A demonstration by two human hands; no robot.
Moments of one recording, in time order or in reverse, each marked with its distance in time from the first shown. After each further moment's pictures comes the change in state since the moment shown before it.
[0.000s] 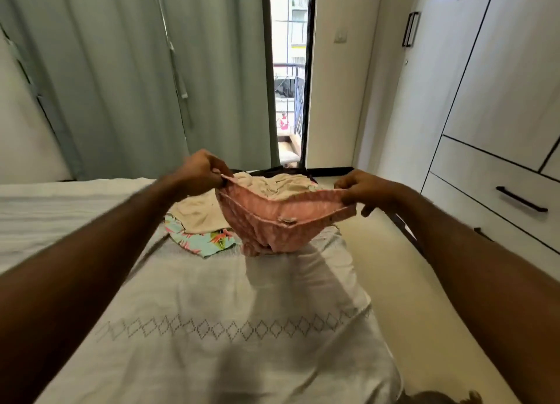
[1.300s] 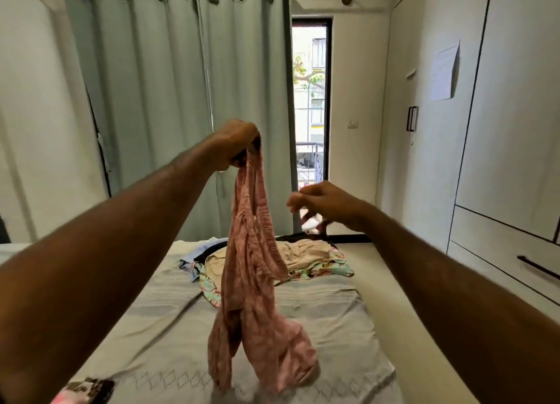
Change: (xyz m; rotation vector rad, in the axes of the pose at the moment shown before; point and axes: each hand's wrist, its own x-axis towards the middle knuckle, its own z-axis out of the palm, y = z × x) left_hand -0.060 0.165 -0.157 -0.356 0.257 -0.043; right_hand -0.058 -0.177 0.001 0.125 0.134 -0.355
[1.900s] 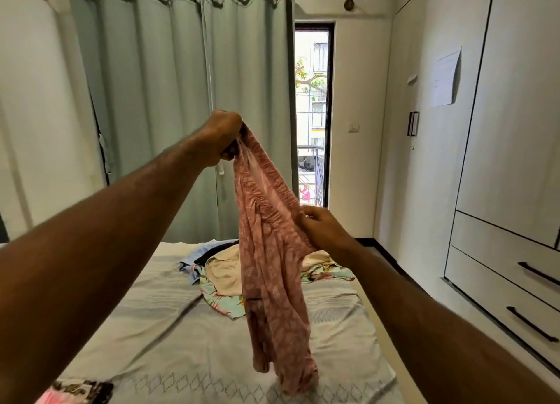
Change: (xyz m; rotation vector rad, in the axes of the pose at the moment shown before) left_hand -0.001 0.001 -0.022 -0.084 0.144 0.040; right_hand 0.004 0.032 0.055 0.310 0.228 -0.015
